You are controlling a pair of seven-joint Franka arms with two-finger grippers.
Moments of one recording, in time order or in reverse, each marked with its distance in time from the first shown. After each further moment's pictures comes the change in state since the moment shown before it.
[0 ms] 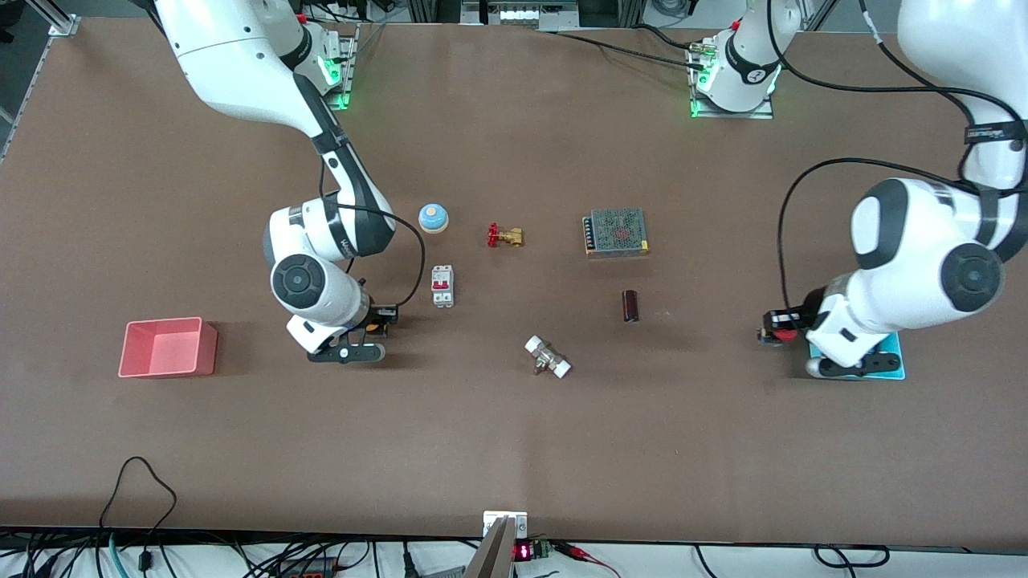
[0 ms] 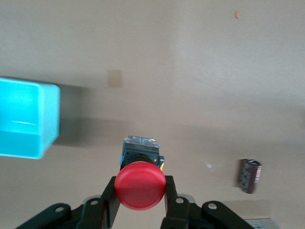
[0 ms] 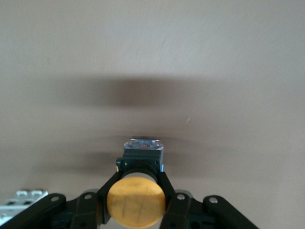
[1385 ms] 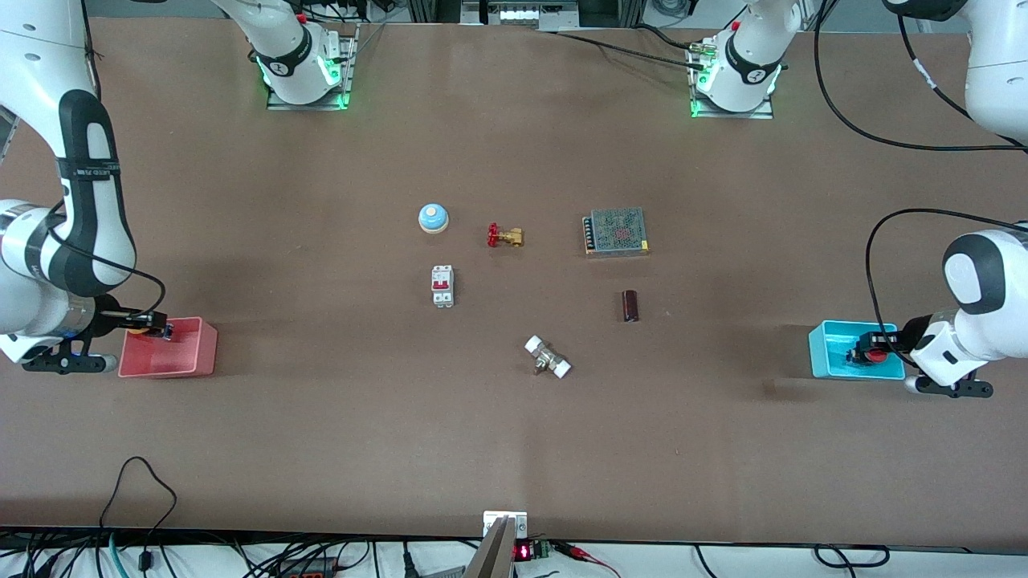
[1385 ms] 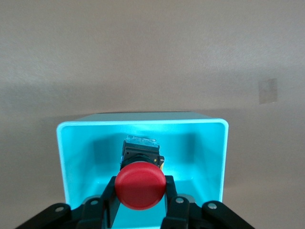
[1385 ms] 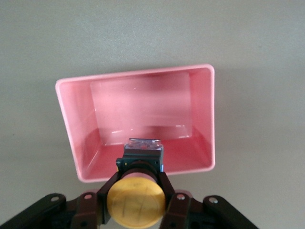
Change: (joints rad) left arm 0.266 0.234 0.006 0.082 0.087 0.136 0.381; right arm -0.443 -0.048 -0.154 0.016 -0.007 -0.137 -0.529
